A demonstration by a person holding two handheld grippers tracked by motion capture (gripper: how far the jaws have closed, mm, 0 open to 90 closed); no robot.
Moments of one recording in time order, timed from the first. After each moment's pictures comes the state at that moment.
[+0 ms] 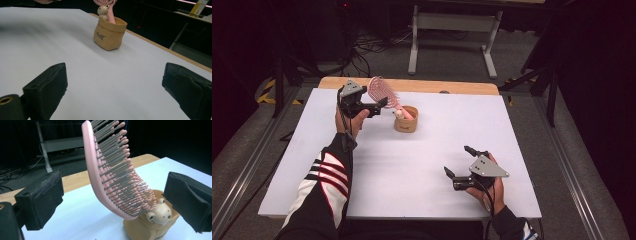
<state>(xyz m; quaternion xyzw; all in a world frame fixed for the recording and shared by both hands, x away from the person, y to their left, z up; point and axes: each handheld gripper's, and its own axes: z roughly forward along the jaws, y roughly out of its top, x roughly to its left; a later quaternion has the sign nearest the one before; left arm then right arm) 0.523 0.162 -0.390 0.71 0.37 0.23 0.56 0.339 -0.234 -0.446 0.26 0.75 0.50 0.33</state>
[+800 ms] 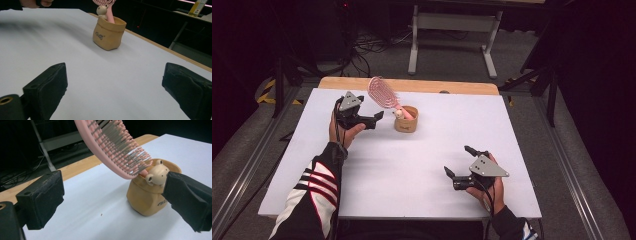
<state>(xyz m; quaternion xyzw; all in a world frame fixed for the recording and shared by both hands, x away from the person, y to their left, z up) 0.501 0.174 -0.414 0.75 0.33 0.25 0.52 0.340 -0.234 -0.447 0.26 0.75 0.50 0.33</state>
